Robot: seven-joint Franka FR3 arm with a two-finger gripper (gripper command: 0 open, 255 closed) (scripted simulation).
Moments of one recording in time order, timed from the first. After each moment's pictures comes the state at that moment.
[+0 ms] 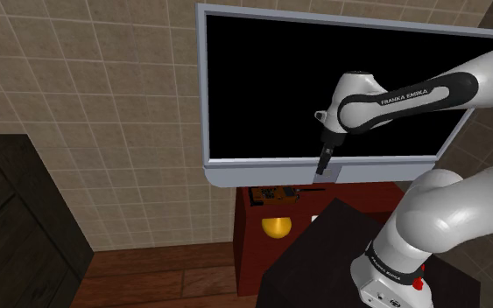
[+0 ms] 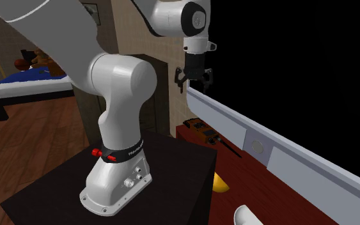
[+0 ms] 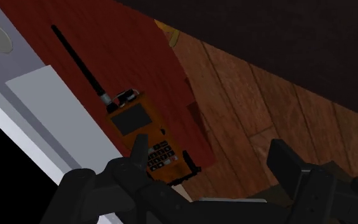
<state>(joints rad) -0.03 -0.67 -0.37 -2.85 -0.23 2.22 -0.54</state>
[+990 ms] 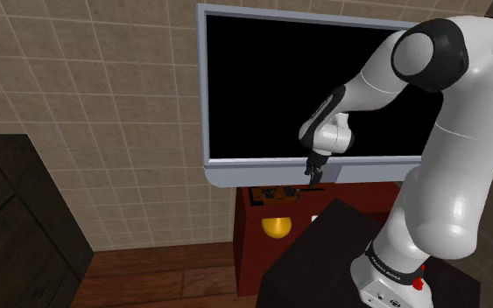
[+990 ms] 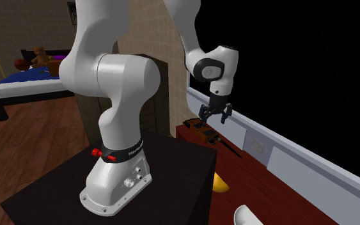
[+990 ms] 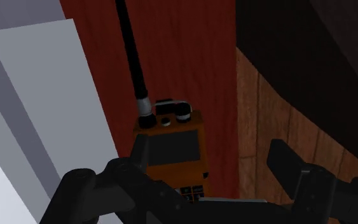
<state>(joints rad) 0.27 0.15 -0.73 -2.64 0.50 2.71 -1.63</state>
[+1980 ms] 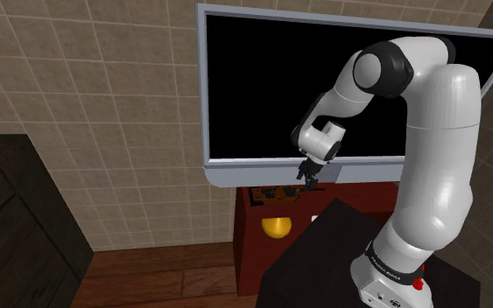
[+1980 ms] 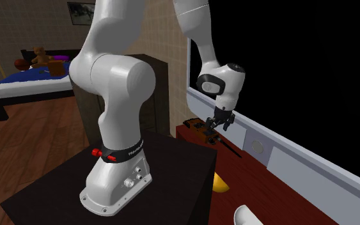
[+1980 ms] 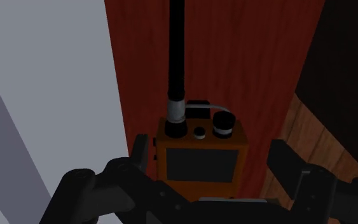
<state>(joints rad) -0.10 0.39 -0.35 -2.47 1.02 2.75 -2.25</state>
